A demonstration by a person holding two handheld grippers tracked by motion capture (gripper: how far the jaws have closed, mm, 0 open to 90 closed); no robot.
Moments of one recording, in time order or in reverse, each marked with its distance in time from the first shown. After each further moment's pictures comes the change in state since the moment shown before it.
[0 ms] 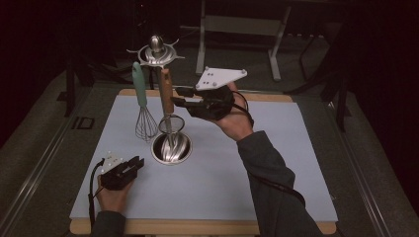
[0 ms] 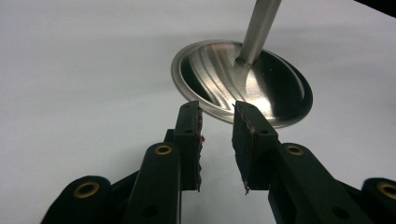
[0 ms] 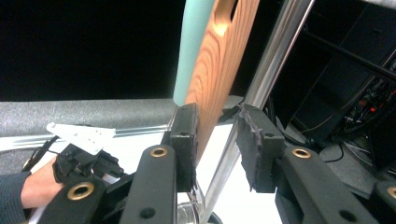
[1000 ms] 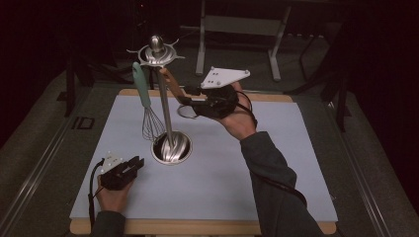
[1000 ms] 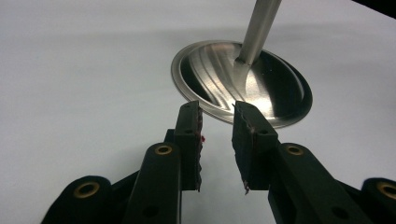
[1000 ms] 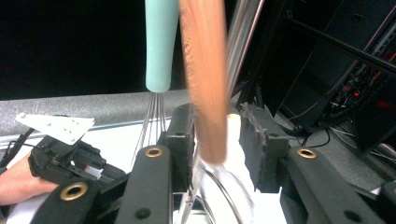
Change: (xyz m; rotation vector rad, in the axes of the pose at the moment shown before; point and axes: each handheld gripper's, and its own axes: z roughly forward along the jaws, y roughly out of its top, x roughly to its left) left arm 0.000 0.000 0.000 -0.001 -0.002 -0.005; right arm -0.013 -0.014 0.000 0.032 -0.055 0.027
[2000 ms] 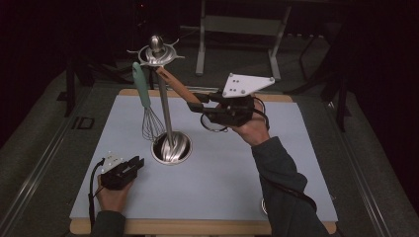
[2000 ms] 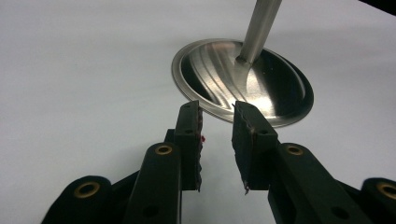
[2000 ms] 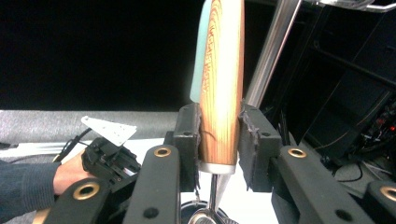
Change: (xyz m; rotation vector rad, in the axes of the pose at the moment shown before) left arm 0.000 0.000 0.001 0.007 0.003 0.003; right arm 0.003 -0.008 -0.038 -0.112 0.129 -0.027
